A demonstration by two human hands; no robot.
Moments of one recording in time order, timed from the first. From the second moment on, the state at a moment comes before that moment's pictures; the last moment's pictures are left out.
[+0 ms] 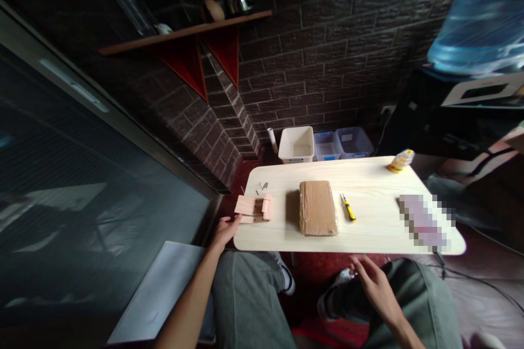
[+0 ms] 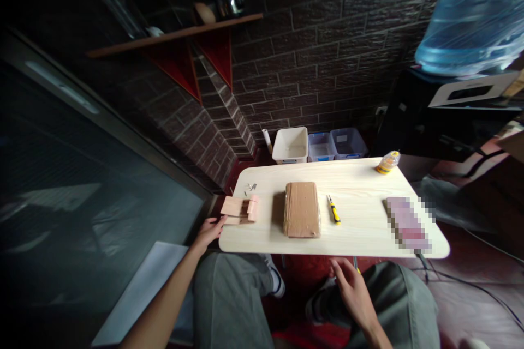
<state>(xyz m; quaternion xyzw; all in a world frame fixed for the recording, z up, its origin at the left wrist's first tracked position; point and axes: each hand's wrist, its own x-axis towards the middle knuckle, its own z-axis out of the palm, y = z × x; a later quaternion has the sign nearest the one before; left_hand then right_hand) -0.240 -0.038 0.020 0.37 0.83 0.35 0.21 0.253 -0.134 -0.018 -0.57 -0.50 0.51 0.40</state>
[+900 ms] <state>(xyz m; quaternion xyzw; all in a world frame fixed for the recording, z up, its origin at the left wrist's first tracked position) -0.009 -0.130 0.053 0.46 0.59 0.49 0.44 0.207 -0.111 0.045 -0.48 -0.58 0.49 0.45</state>
